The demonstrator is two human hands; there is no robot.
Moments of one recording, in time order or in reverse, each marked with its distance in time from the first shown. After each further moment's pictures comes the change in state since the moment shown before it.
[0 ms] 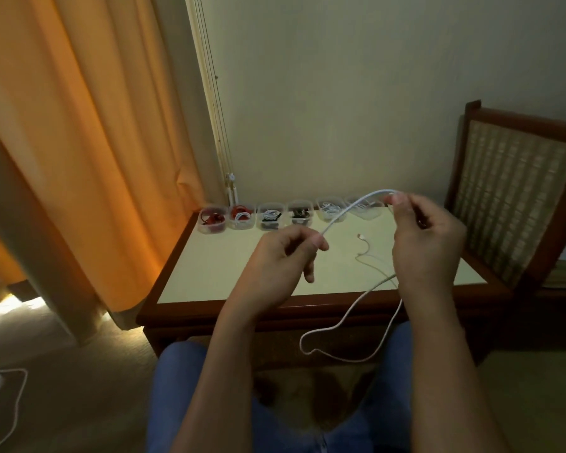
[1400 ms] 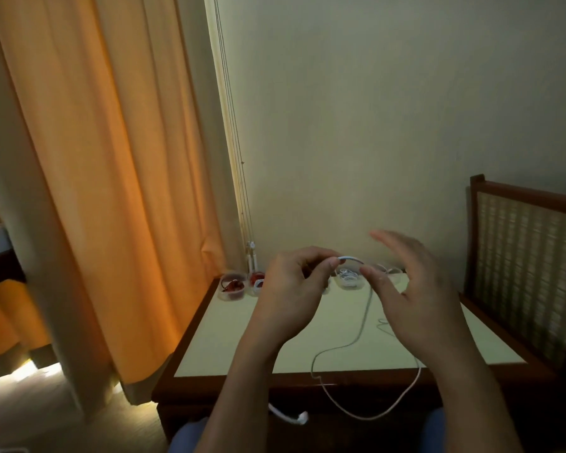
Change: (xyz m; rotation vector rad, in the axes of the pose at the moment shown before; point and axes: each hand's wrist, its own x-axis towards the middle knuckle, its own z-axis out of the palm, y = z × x) left_hand 0.033 0.061 -0.023 0.110 0.174 0.212; right_hand 0.017 -0.052 0.002 -0.271 -0.355 -0.347
